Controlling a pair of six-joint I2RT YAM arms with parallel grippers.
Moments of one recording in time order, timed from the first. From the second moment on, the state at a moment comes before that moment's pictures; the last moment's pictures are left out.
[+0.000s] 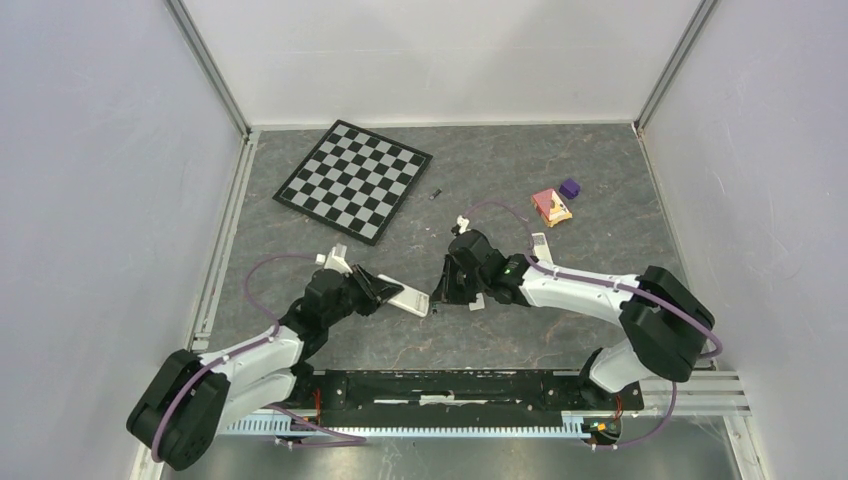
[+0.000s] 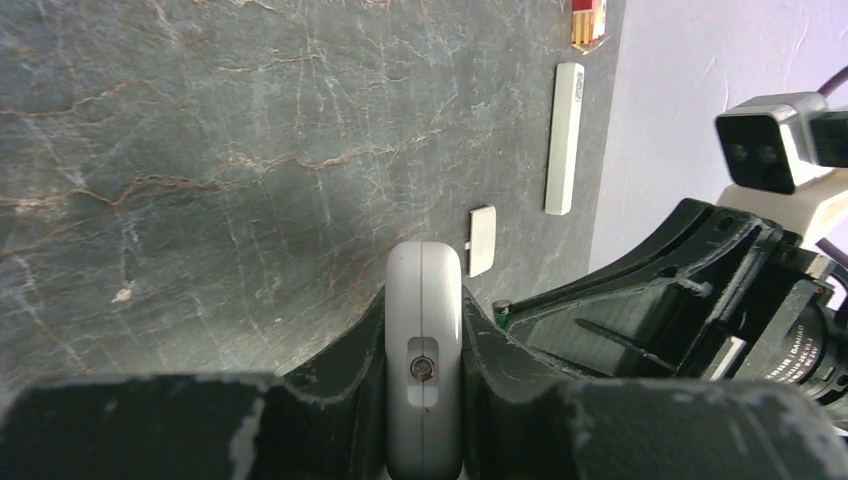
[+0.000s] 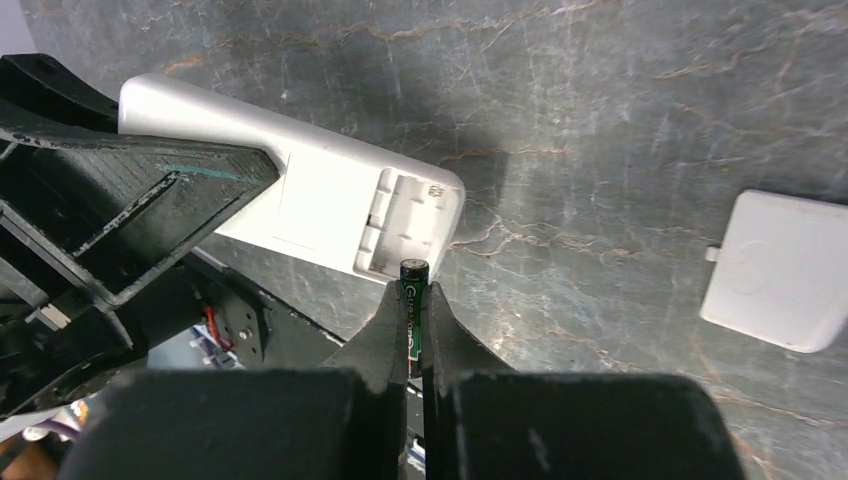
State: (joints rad) left arm -0.51 0.98 0.12 0.42 0.20 -1.14; right arm 0.91 1.49 0.83 -0.20 -0.08 0.93
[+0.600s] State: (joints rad) left arm -0.58 0.95 0.11 0.46 0.05 -1.19; right arm 0.90 1.57 0.83 -0.11 -0.16 1.02
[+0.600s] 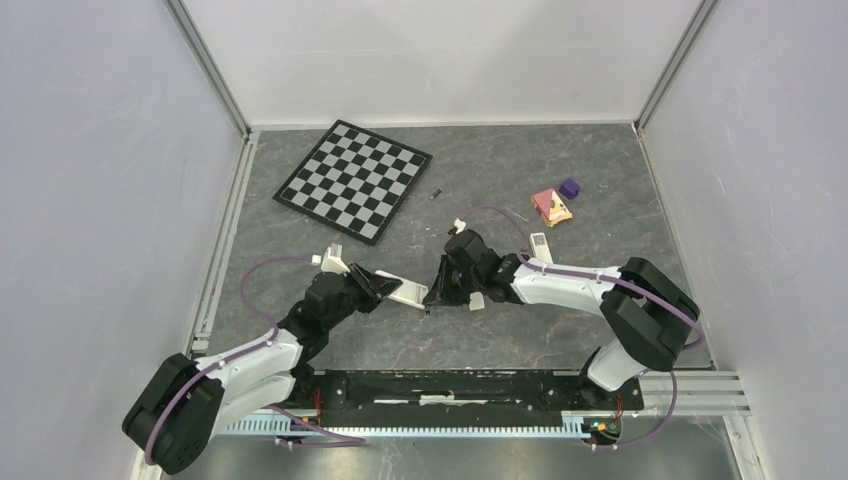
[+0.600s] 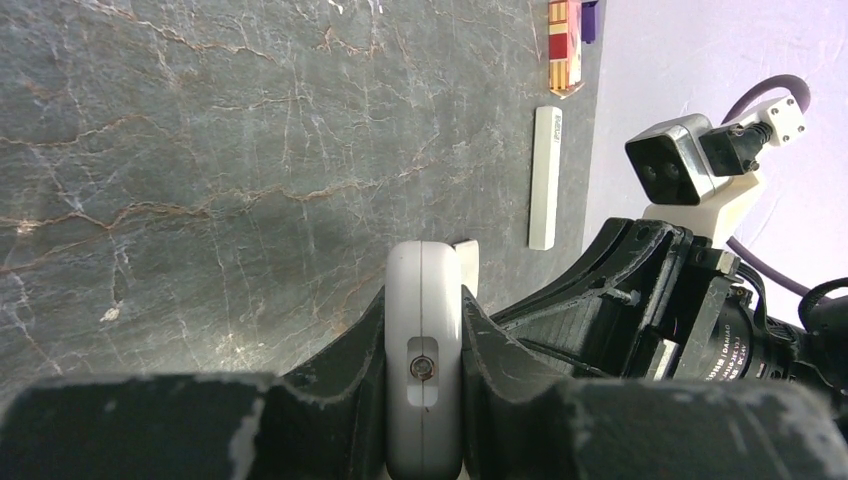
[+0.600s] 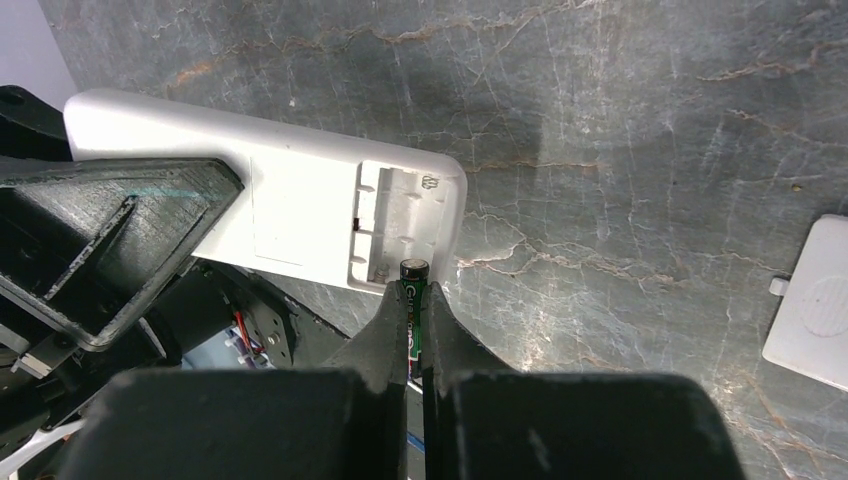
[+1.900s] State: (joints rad) left arm -0.58 0.89 0.08 0.44 0.04 -1.19; right arm 0.87 1.62 0.81 -0.02 -0.21 1.14
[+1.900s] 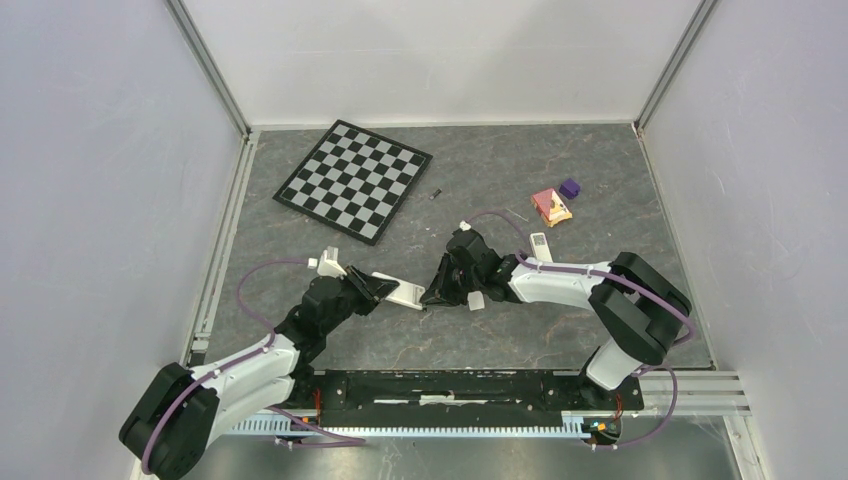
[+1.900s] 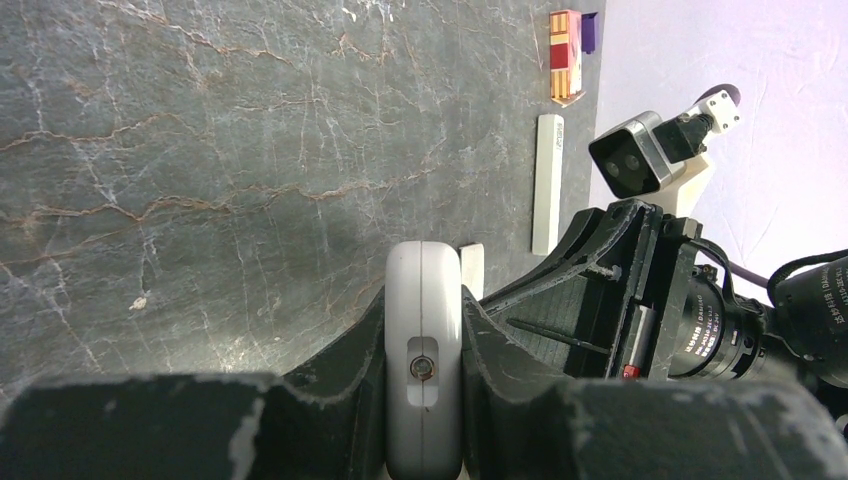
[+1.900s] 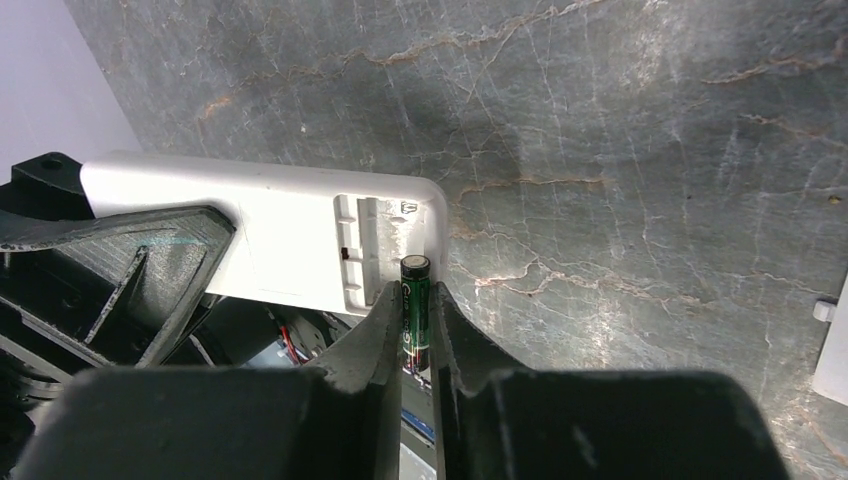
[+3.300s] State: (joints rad) left arm -0.58 0.89 0.10 0.39 0.07 -1.18; right arm 0.85 1.48 0.81 -0.02 -0.17 1.03
